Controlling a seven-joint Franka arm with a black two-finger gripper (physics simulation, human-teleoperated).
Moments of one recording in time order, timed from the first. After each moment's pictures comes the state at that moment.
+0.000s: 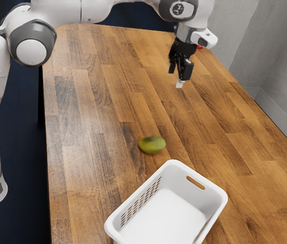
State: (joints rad) arm 0.03 0.19 0.03 -1.24 -0.02 1.47 0.07
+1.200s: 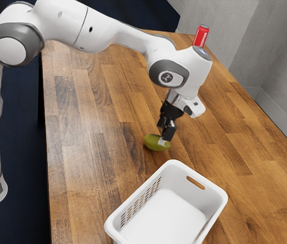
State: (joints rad) arm -0.20 0.16 0.04 -1.72 0.04 1.76 0.08
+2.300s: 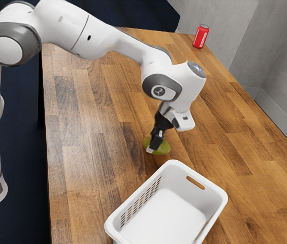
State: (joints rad) arm -0.23 0.12 0.05 -1.86 0.09 1.82 0.25
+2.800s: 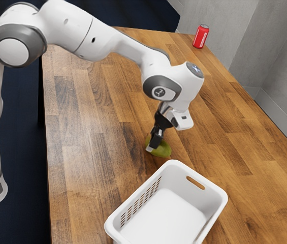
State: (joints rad) arm -0.19 0.14 0.06 -1.87 0.09 1.85 0.29
